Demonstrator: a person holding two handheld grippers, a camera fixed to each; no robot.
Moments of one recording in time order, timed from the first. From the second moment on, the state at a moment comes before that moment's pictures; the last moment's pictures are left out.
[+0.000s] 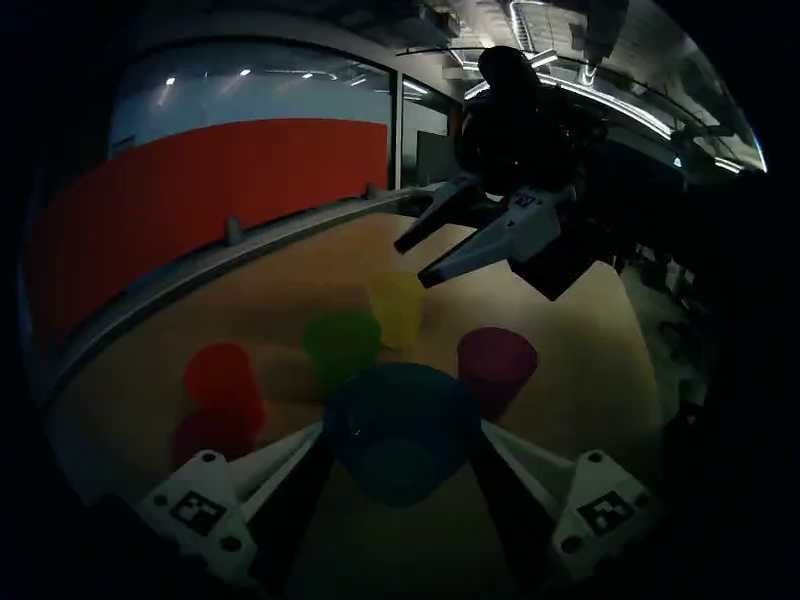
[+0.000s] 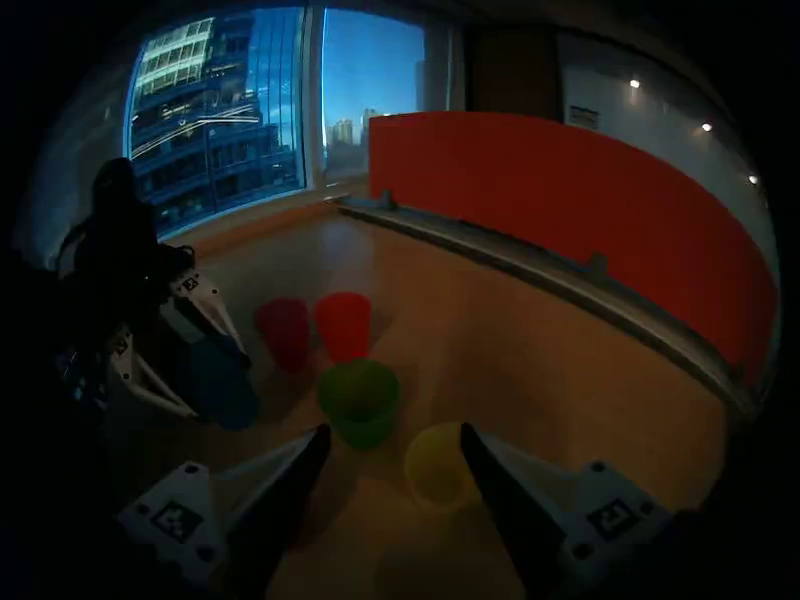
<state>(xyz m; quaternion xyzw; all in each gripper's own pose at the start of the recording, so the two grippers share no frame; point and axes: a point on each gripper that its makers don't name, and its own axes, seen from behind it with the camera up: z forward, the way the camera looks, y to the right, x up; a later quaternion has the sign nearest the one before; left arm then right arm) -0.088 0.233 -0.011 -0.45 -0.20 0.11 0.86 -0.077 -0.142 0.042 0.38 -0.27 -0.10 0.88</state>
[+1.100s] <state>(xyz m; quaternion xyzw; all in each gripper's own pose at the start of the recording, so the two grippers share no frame) -0.051 0.172 0.005 -0.39 -0.16 0.09 0.90 -0.122 -0.201 0.057 0.42 -0.32 -0.17 0.83</state>
